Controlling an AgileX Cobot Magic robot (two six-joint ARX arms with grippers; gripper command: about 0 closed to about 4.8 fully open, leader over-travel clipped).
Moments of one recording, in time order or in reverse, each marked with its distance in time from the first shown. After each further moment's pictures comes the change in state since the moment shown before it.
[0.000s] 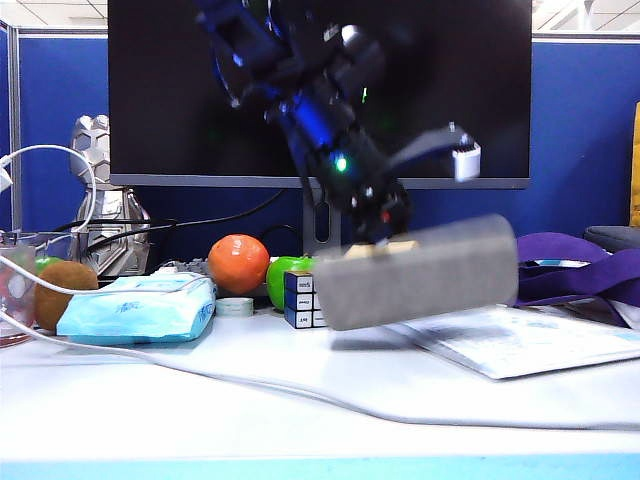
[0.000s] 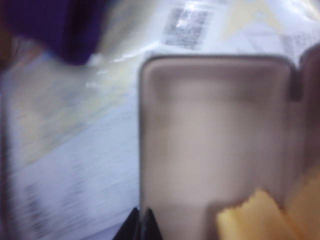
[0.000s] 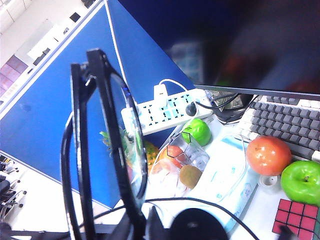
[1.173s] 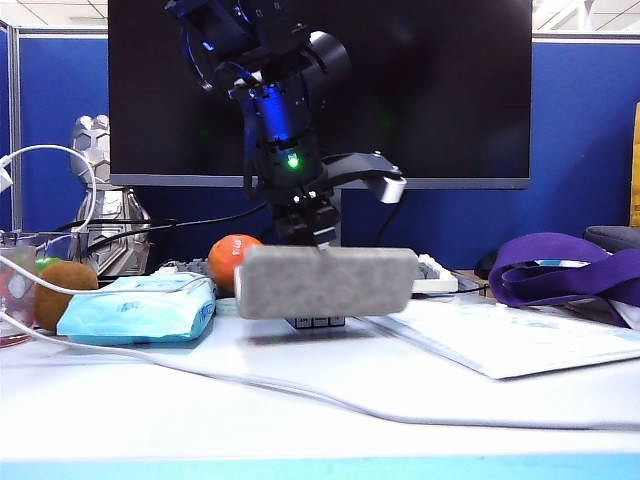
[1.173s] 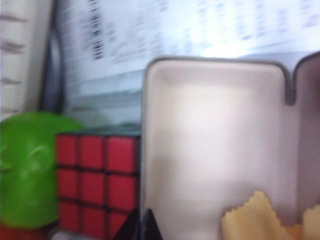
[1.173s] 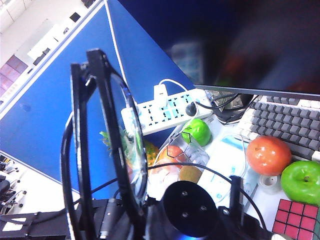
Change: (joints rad) left arm 0.067 -0.037 -0.008 -0.155 -0.340 -0.190; right arm 0.000 0.000 0.000 0.000 0.000 0.000
